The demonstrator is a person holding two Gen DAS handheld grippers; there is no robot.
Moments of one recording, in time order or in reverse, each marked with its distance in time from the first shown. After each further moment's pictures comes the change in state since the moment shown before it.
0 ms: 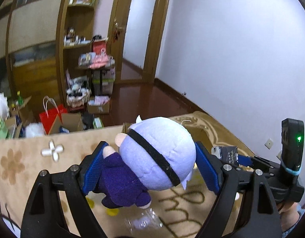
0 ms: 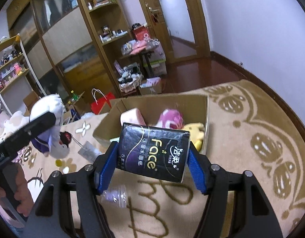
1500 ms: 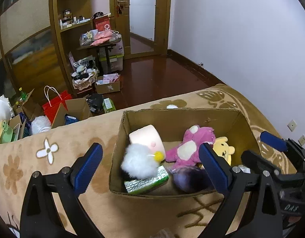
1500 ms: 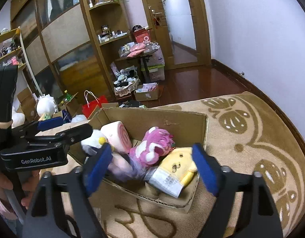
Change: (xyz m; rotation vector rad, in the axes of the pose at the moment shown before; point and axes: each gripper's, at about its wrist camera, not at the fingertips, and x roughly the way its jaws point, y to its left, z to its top) left arm 0.133 0.002 -0.004 0.048 0.228 0.140; right arm 0.056 -0.025 0.023 -0.060 -0.041 -0.028
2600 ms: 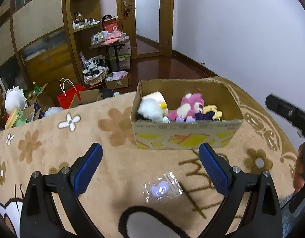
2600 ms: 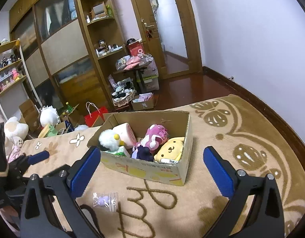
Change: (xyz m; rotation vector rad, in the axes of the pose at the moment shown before) left arm -0.102 0.001 -0.086 0.003 -0.011 0.040; right arm -0.096 0.010 -0.024 0.051 -0.073 -0.032
